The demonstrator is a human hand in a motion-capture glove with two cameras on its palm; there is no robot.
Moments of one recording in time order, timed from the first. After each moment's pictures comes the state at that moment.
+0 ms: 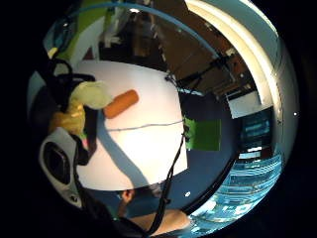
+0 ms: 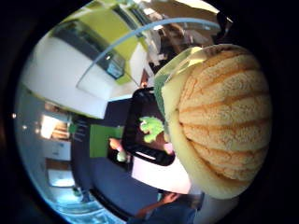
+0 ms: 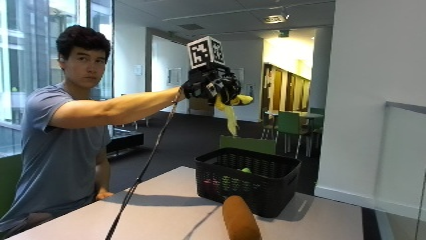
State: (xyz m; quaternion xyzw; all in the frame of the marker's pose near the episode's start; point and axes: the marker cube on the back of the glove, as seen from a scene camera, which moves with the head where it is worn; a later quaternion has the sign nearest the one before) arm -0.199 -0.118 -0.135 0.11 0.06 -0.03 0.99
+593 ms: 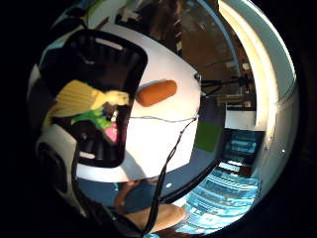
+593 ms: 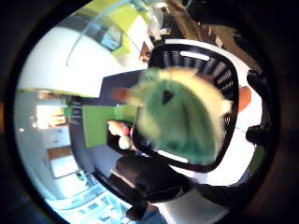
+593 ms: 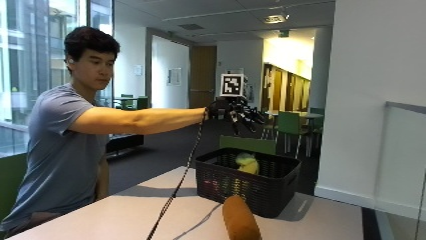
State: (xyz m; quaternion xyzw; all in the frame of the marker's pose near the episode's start) arm -0.346 -0.112 -0.032 -0.04 0.04 -0.17 0.98
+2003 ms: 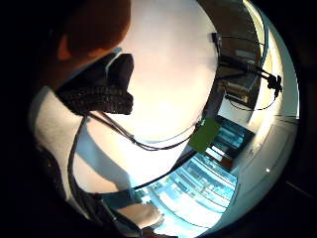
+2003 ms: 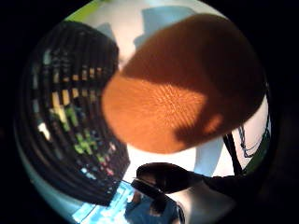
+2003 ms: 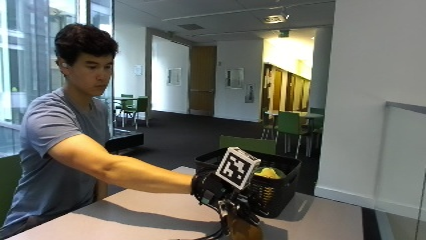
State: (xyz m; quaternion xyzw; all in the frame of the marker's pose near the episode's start) arm -0.085 -0.203 0.170 -0.21 0.12 -0.04 0.97
